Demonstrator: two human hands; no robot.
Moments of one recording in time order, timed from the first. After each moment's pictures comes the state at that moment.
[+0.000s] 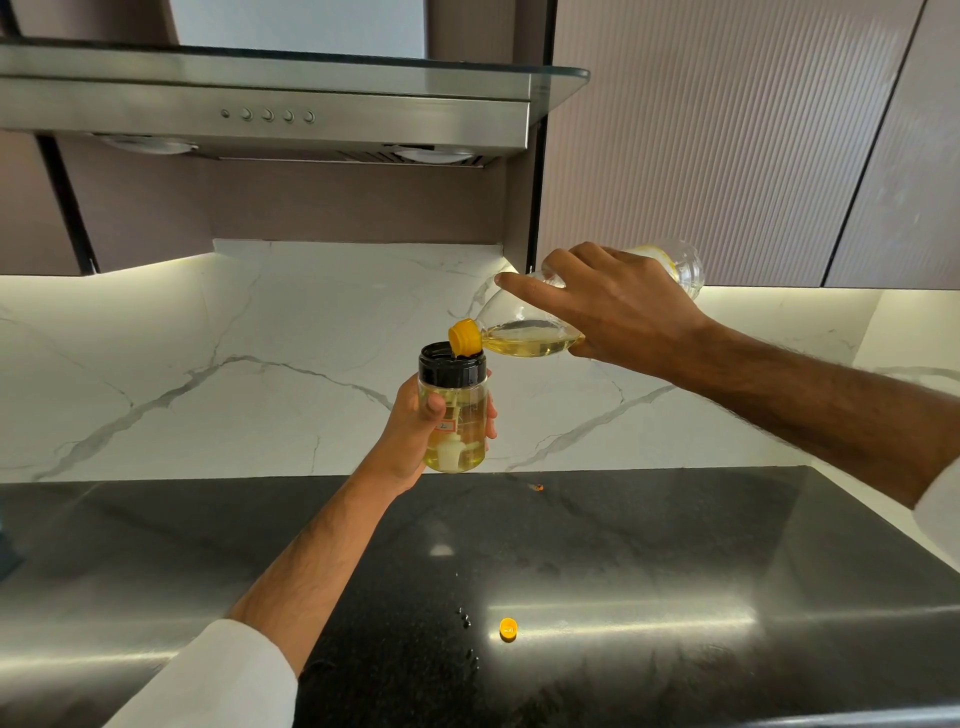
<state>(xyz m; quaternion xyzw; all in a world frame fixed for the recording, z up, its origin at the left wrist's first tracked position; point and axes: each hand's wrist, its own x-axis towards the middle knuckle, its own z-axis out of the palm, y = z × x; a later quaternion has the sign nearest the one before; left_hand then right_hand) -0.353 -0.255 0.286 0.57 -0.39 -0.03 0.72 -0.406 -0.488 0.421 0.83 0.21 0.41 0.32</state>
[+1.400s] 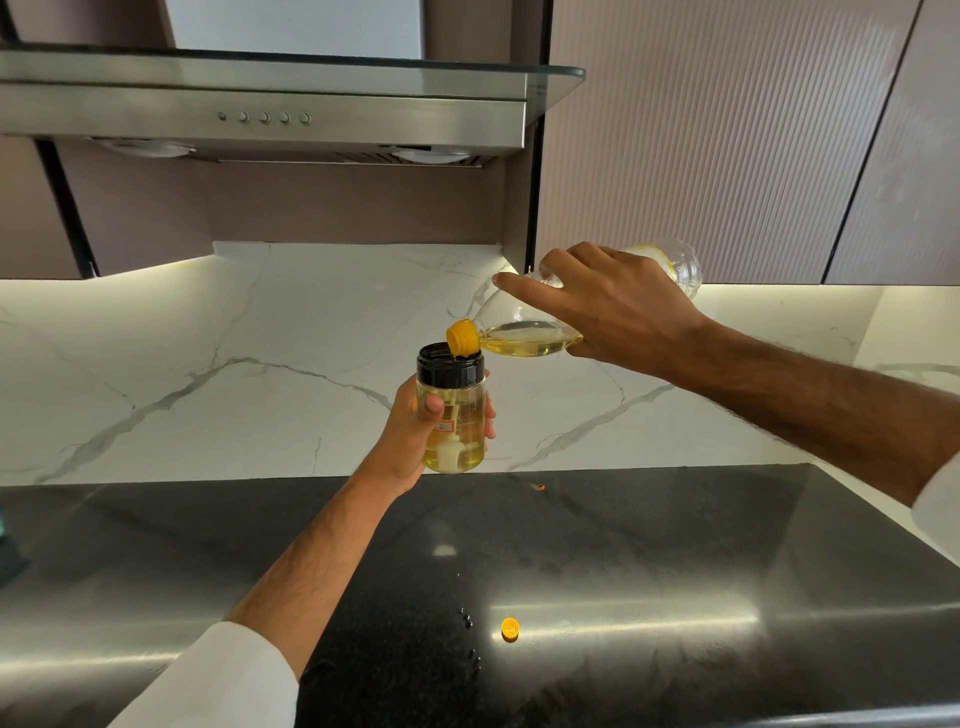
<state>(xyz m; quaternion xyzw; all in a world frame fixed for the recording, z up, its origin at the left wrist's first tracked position) -0.352 -0.257 0.285 0.56 -0.39 -0.03 0.73 -0.405 -0.489 0.421 0.83 0.21 0.41 0.32</state>
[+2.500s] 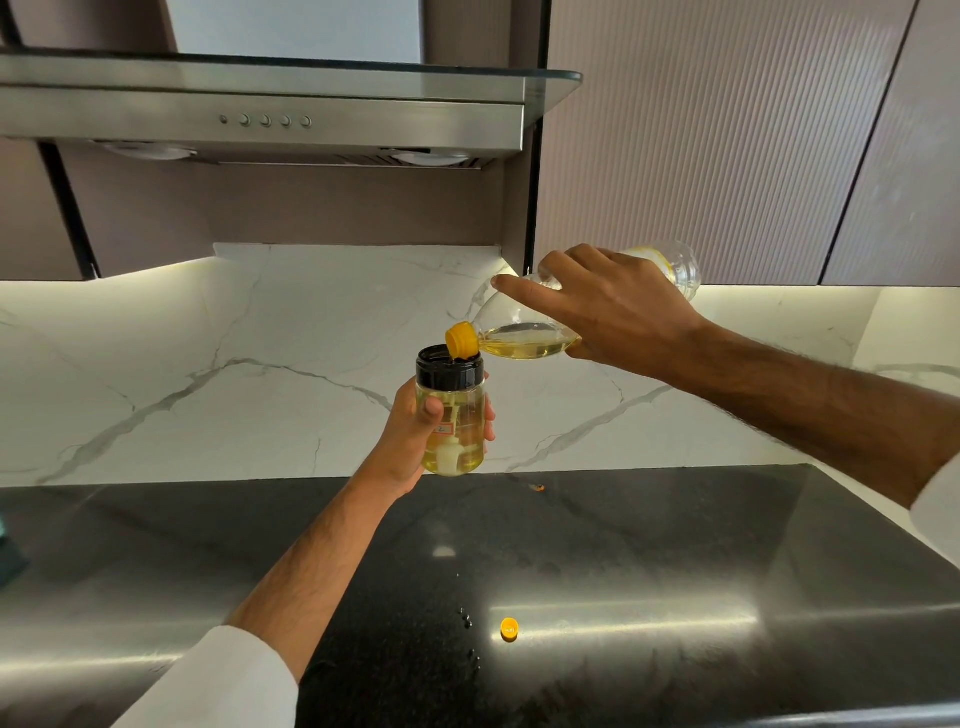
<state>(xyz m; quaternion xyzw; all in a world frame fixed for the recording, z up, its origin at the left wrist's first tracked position) -0.352 -0.256 0.283 0.55 -0.39 -0.03 0.73 -0.408 -0.489 0.421 0.82 0.22 0.42 0.31</state>
